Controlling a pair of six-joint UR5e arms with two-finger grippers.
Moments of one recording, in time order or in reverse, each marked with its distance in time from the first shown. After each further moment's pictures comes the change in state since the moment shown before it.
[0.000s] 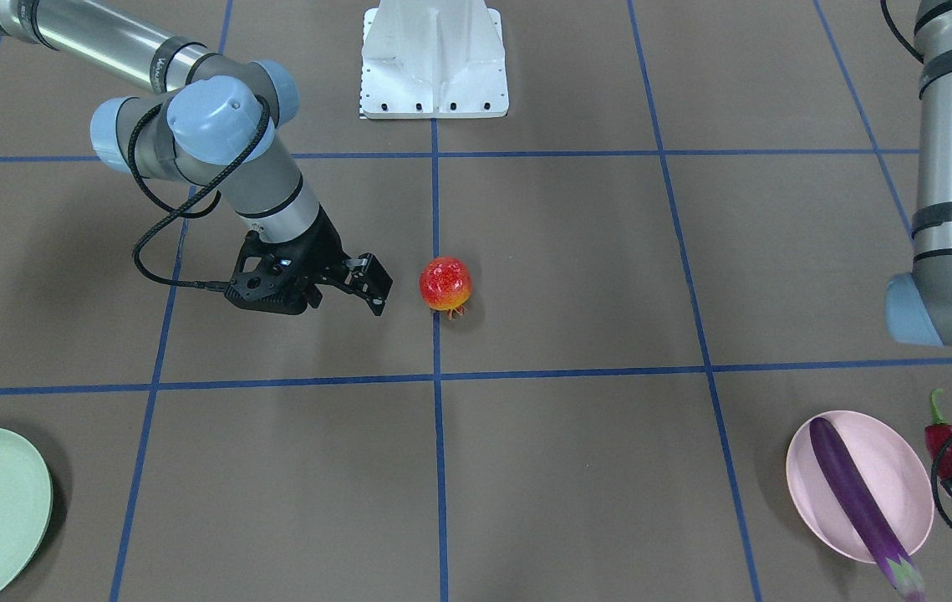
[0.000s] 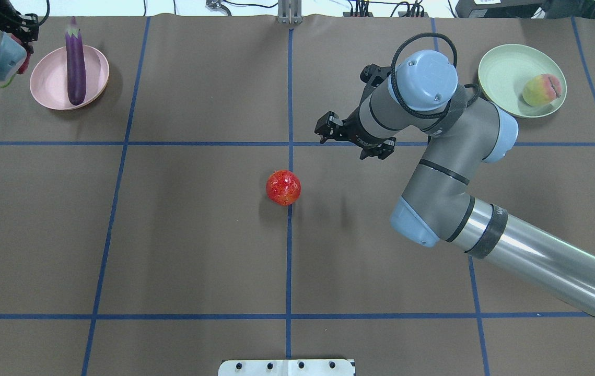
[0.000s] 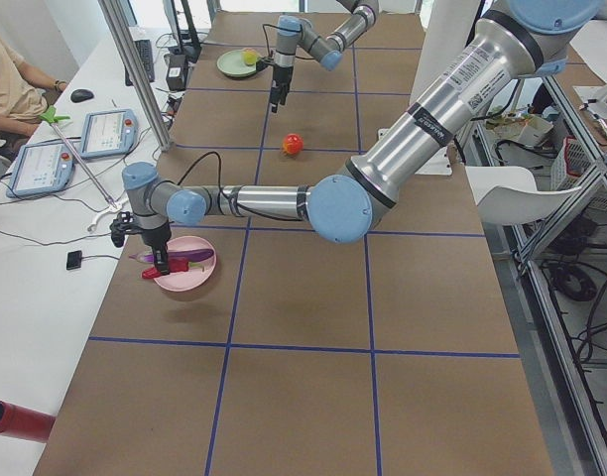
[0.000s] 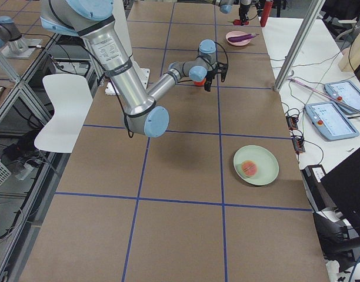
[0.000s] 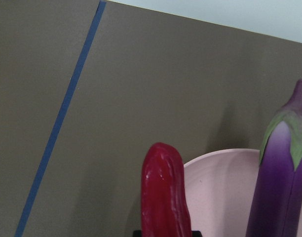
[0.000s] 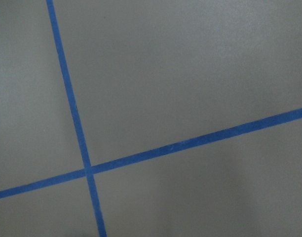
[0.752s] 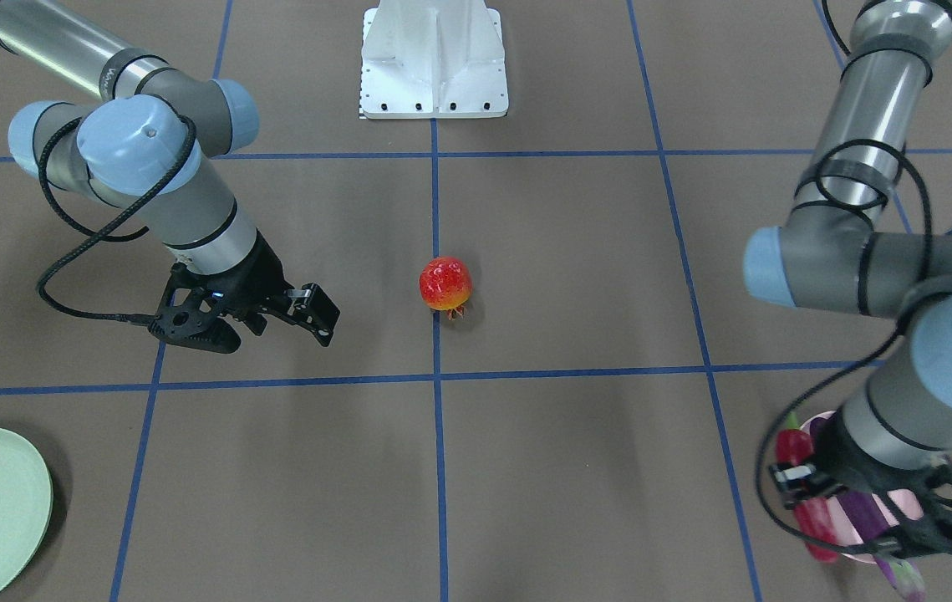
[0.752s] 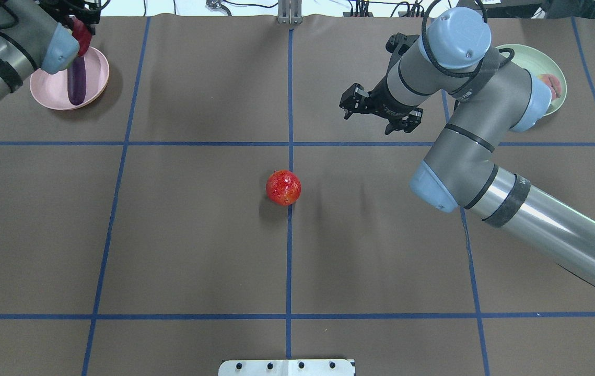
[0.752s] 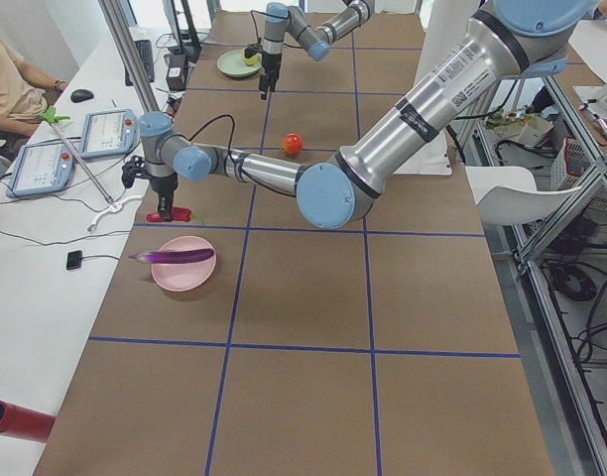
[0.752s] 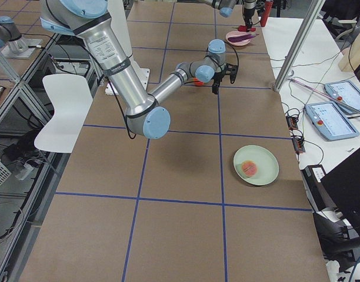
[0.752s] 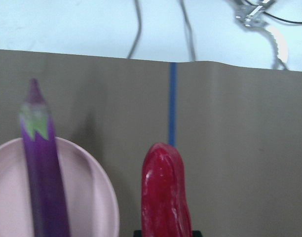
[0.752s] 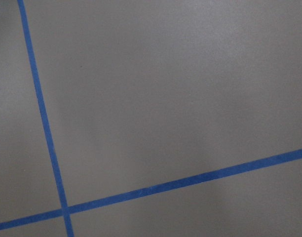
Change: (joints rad) left arm 0.047 -0.063 -0.092 0.005 0.000 0.004; right arm 0.119 -0.003 -0.007 -0.056 0.083 -0.107
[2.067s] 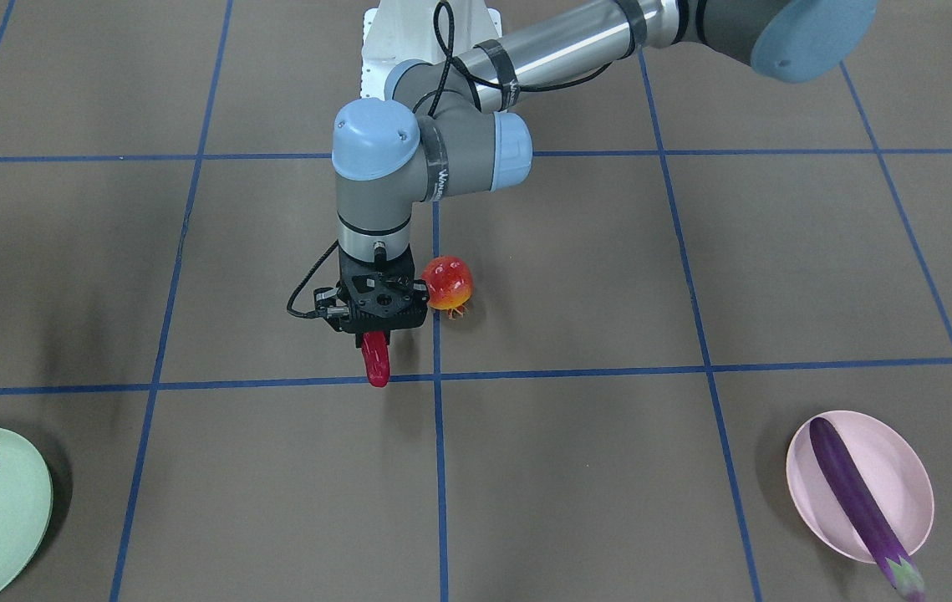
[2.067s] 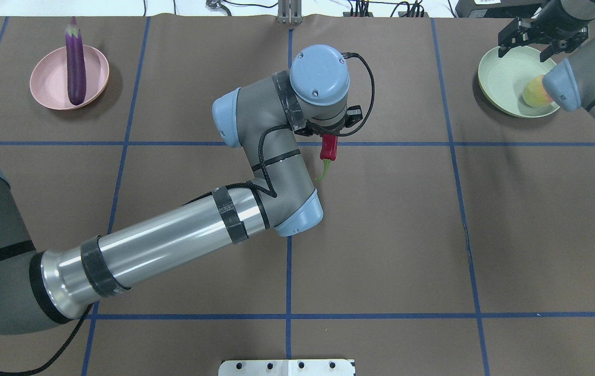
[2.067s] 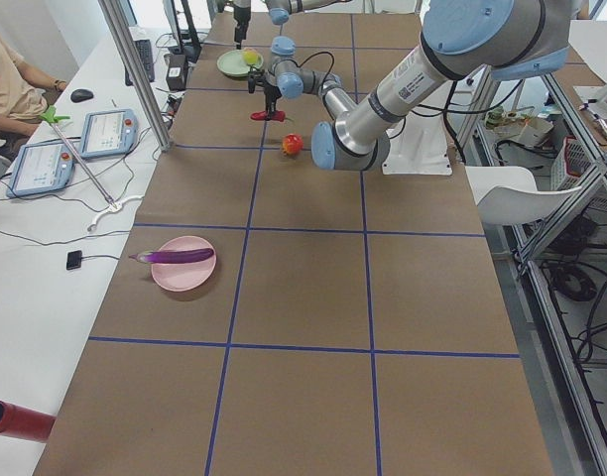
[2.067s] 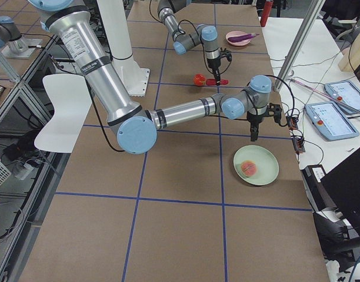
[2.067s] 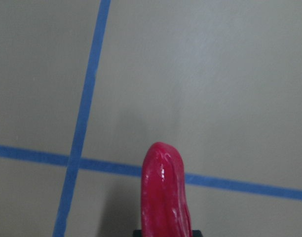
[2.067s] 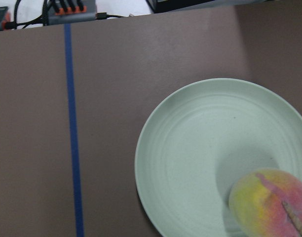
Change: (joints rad) left arm 0.586 -0.326 -0.216 0.003 0.326 -0.635; right arm 0.400 -0.097 -0.229 -0.028 0.166 -0.628
